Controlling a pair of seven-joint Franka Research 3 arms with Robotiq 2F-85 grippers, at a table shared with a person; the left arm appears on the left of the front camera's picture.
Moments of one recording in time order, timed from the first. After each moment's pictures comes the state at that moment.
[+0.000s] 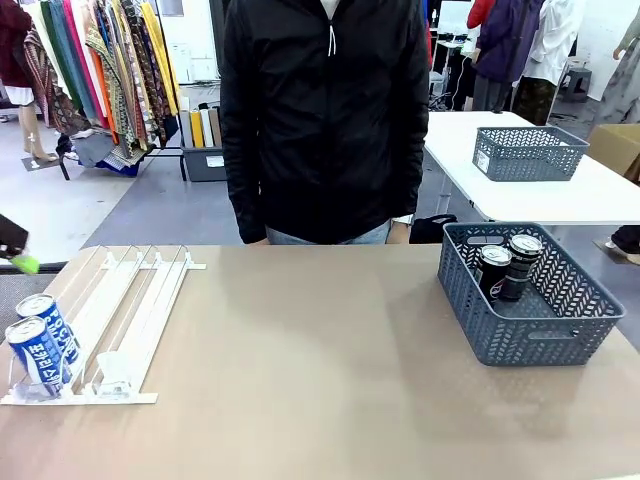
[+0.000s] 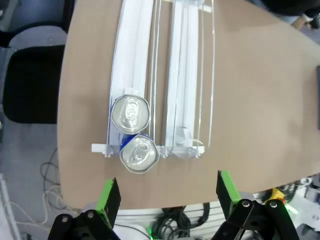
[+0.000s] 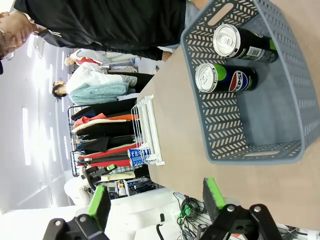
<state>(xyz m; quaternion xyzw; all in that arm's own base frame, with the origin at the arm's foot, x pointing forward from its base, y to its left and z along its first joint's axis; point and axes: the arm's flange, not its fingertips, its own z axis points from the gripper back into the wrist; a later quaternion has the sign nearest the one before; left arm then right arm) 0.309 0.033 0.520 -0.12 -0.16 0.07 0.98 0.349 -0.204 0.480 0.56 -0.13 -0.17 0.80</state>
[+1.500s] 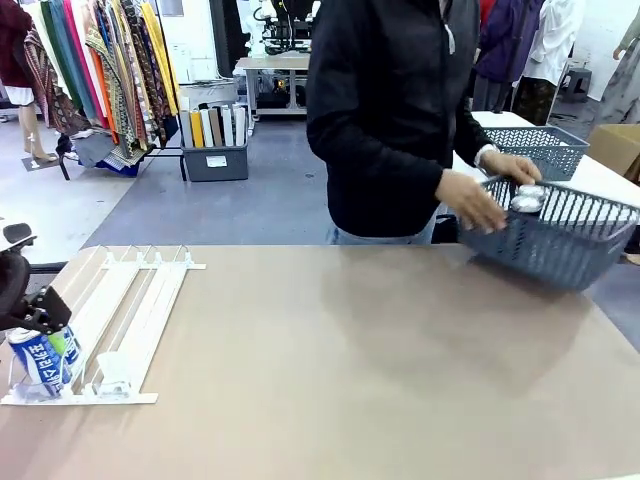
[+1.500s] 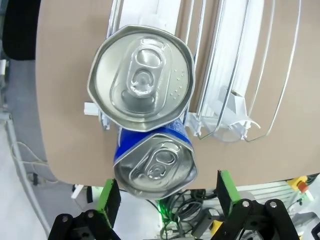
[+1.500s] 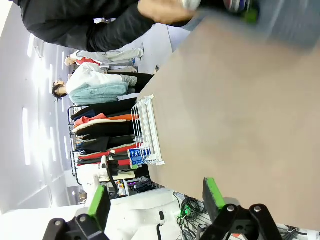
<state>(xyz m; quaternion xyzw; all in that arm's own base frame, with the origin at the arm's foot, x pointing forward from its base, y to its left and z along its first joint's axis) 0.340 0.016 0.410 -0.06 0.03 0.10 0.99 0.349 -0.204 0.480 0.56 -0.13 -0.17 0.80</state>
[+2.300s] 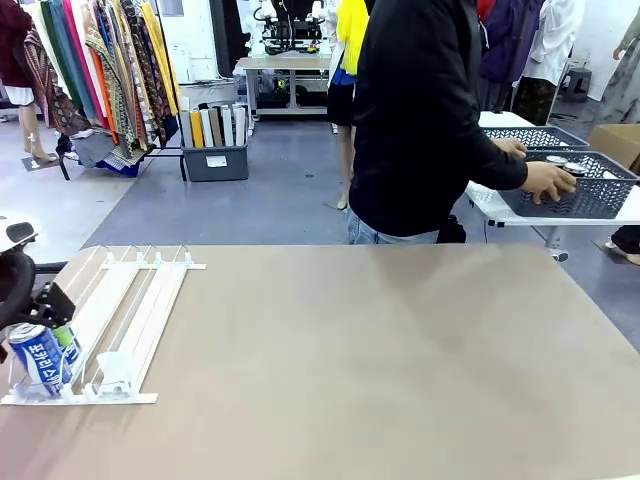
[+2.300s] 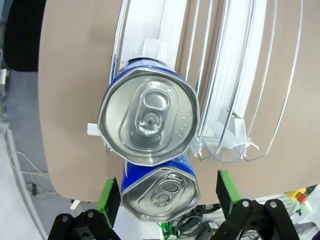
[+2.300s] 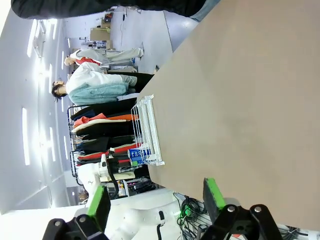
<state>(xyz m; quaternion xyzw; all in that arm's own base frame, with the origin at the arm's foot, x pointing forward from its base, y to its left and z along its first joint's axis) 0.351 0.022 0.404 -0.07 0.00 0.10 0.99 0.349 -0.204 0.480 0.56 -0.13 -0.17 0.80</state>
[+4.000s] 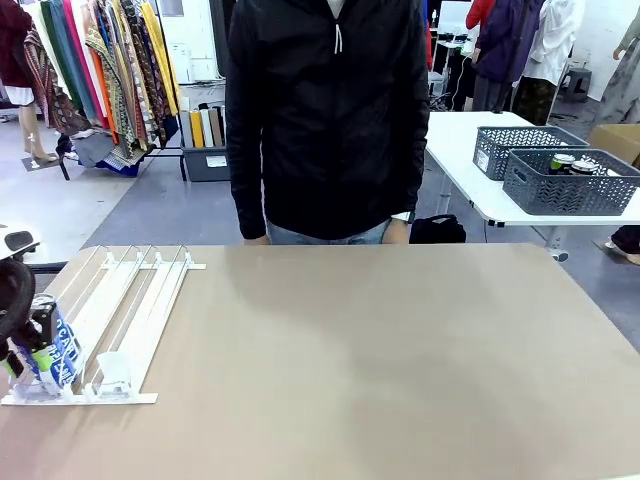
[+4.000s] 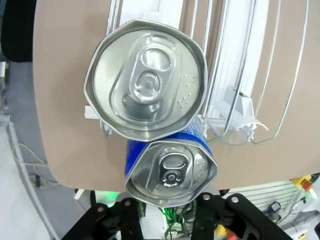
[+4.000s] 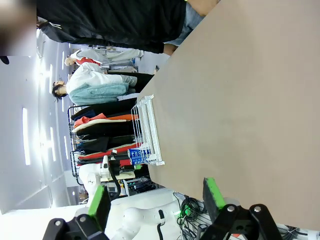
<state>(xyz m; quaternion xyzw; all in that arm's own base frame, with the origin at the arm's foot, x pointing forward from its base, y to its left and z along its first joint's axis) 0.340 0.021 0.401 -0.06 0.03 0.09 0.99 0.349 -0.204 0.480 0.56 -0.13 -0.17 0.80</state>
